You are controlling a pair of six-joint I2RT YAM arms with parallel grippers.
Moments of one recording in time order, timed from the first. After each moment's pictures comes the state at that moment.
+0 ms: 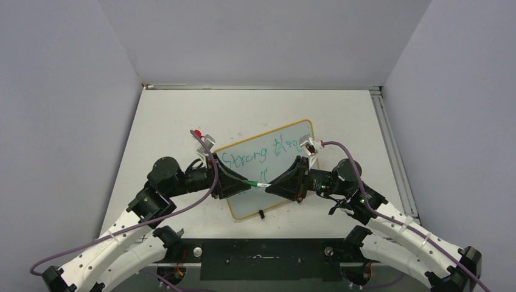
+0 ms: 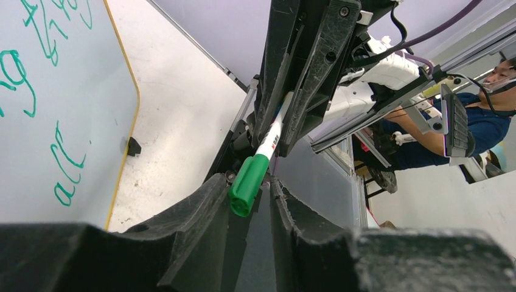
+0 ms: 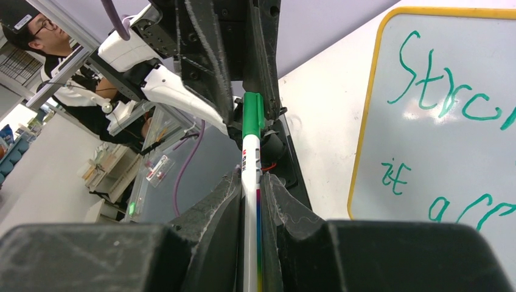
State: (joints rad) left arm -0.71 0.68 0.69 -0.02 0.59 -0.76; right arm 0.79 0.76 0.62 0.20 -0.64 0.64
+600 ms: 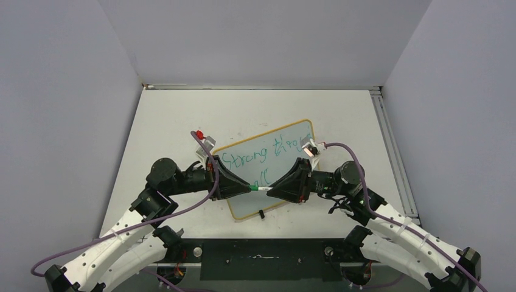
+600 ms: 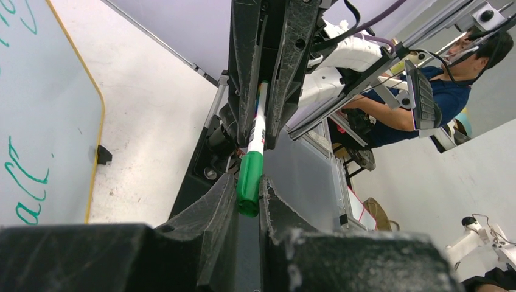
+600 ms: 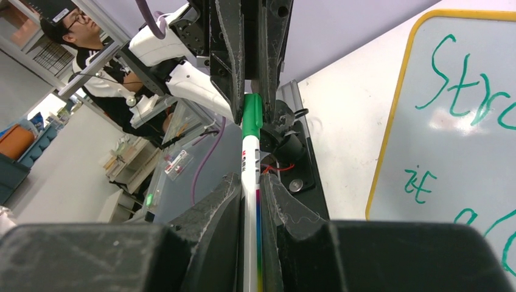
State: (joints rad) left arm -0.70 0.69 0.64 0.12 0.72 -0.80; right arm 0.78 0.76 0.58 0.30 -0.72 0.69
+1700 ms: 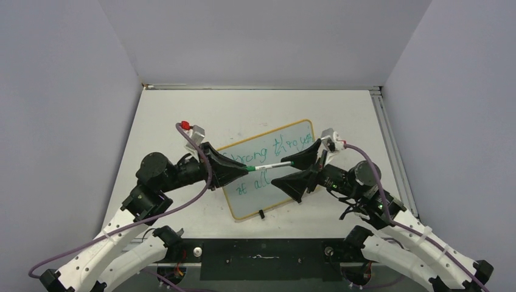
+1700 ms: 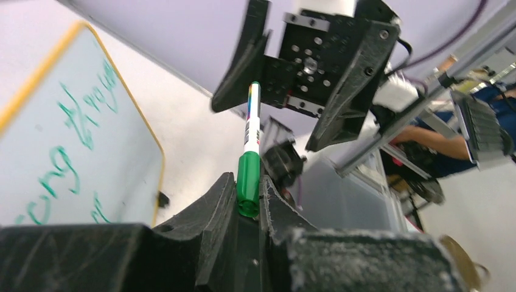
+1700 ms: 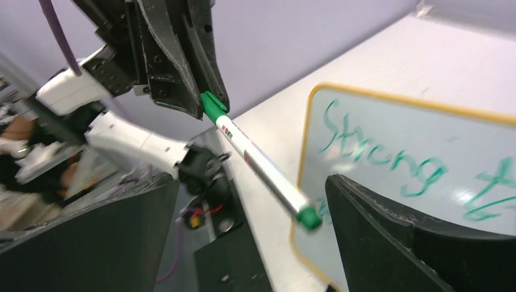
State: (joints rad) left arm -0.70 0.70 0.76 0.05 0.61 -0.65; right arm 0.81 0.69 0.70 0.08 -0.45 0.51
